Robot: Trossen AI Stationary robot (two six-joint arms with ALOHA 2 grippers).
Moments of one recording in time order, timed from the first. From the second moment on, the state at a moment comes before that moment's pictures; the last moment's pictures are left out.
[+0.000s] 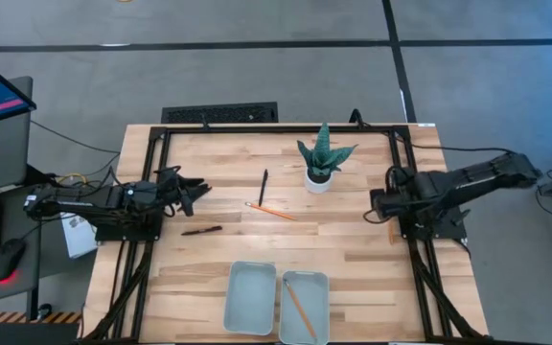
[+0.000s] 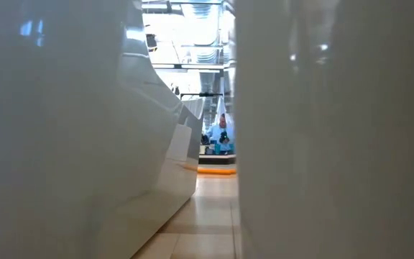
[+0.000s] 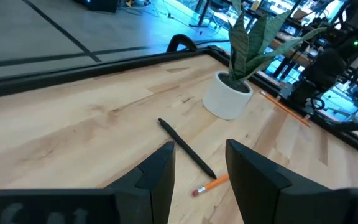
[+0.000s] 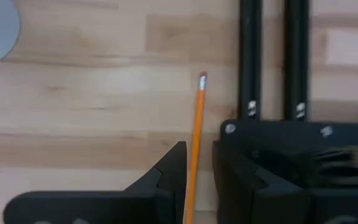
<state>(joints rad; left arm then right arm) -0.04 0.26 0.21 -0.23 -0.53 -0.57 0.20 0.96 0.77 -1.50 0.31 1.69</state>
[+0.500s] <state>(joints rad) -0.04 0.26 0.21 -0.24 -0.59 -0.49 -0.04 0.94 0.73 -1.39 0.30 1.48</state>
